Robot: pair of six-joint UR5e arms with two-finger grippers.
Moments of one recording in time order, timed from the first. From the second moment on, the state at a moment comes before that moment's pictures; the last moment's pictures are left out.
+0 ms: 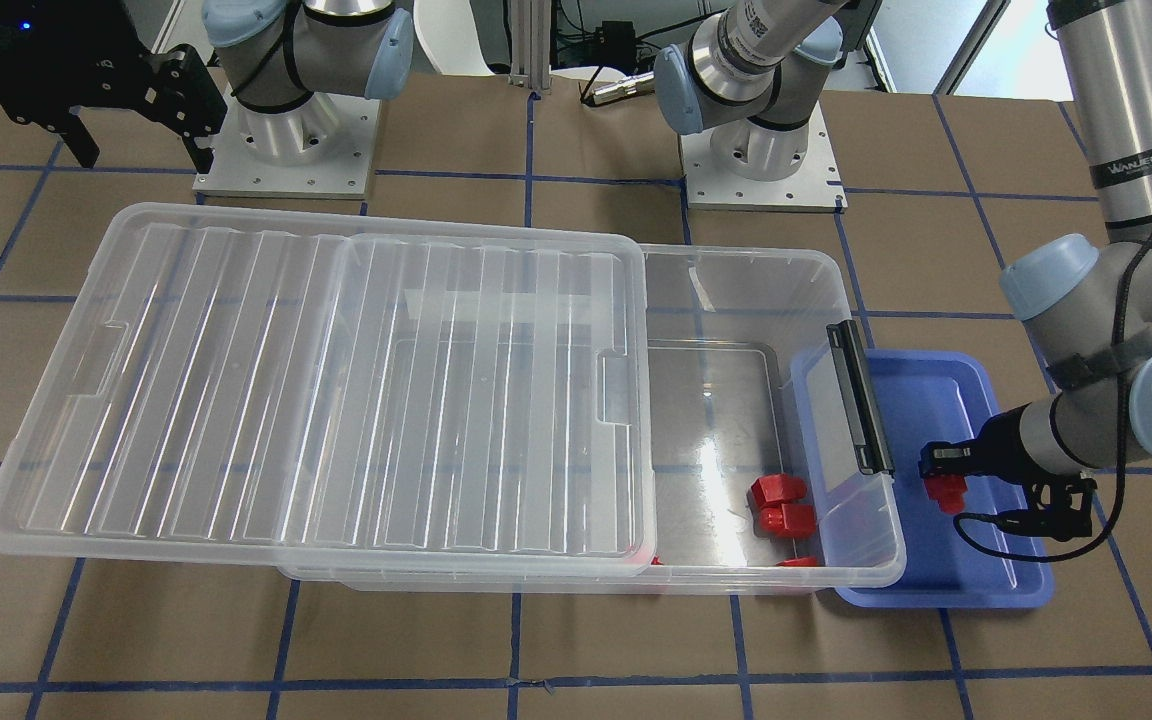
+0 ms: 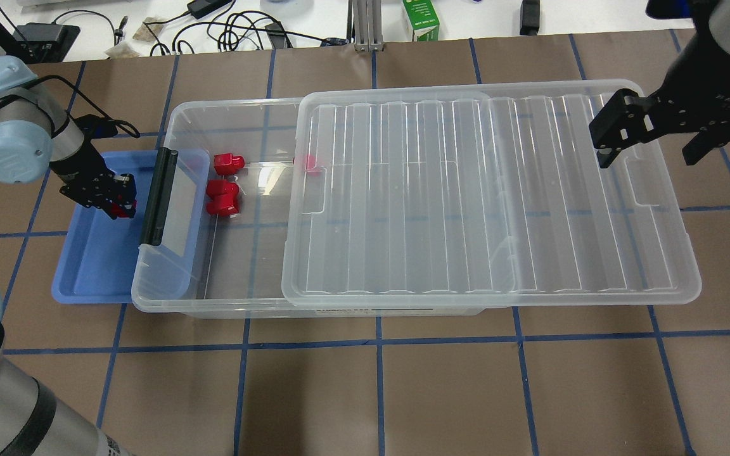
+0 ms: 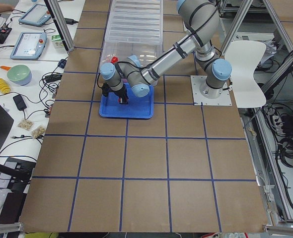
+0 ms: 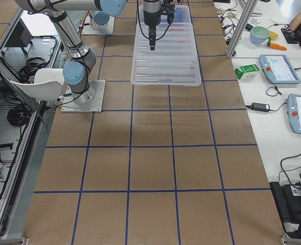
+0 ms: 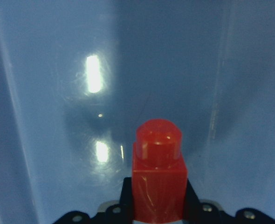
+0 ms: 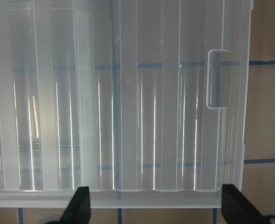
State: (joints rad) left arm -1.15 -2.05 -1.64 -1.22 1.60 0.42; right arm 1.45 -1.75 1.63 -1.48 -1.59 -0.10
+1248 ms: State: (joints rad) left arm -1.30 -1.76 -1.38 -1.70 1.58 0.25; right arm 1.47 -1.69 1.56 -1.48 -1.59 -0.05
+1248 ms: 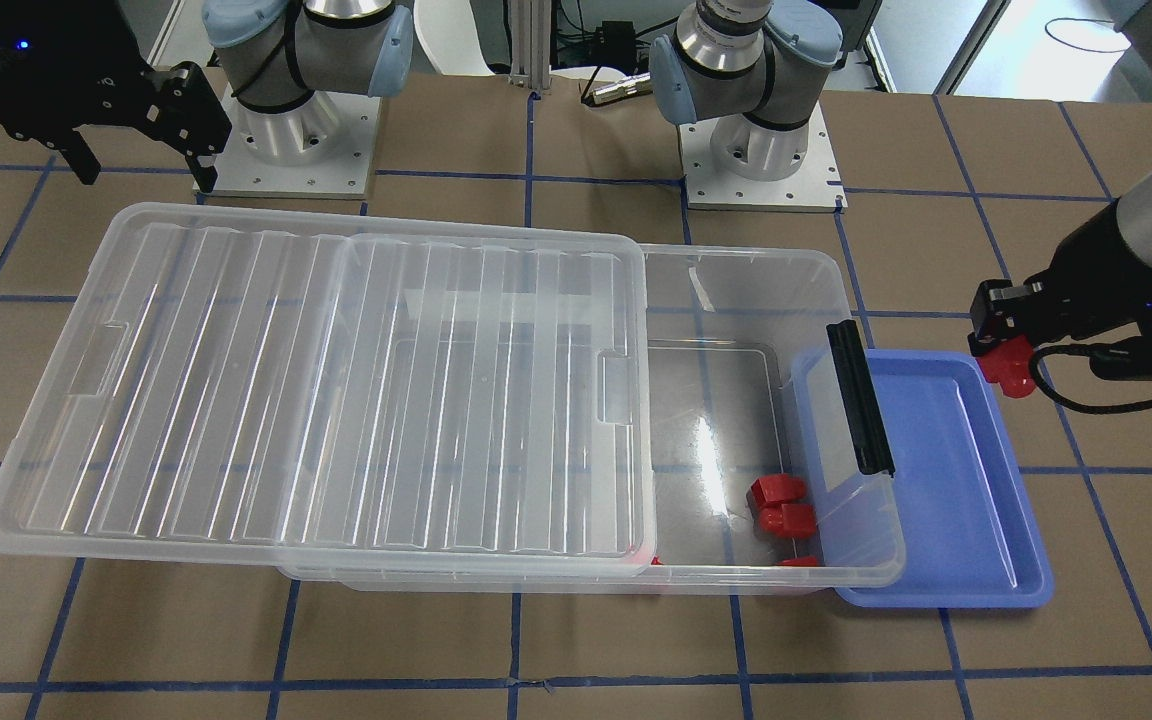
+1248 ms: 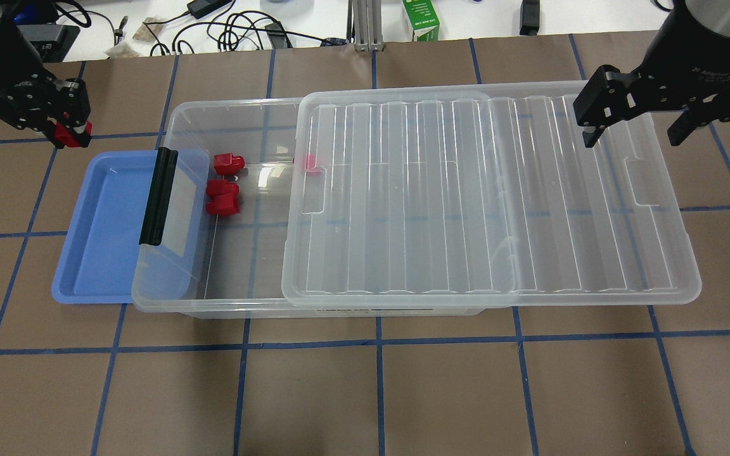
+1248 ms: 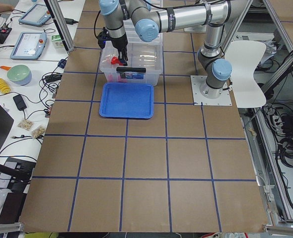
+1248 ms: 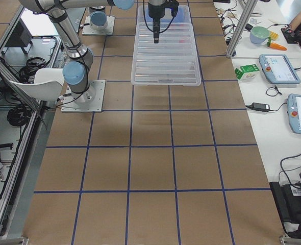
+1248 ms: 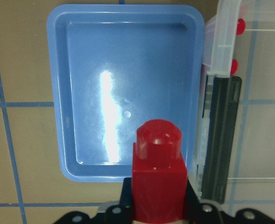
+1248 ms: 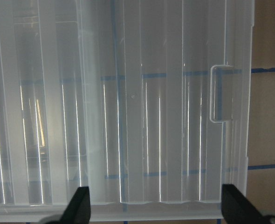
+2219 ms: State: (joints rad) left arm -1.49 -1.80 -1.64 -1.50 1.49 0.02; right arm 1.48 -1.69 1.56 -1.48 -1.60 -0.05
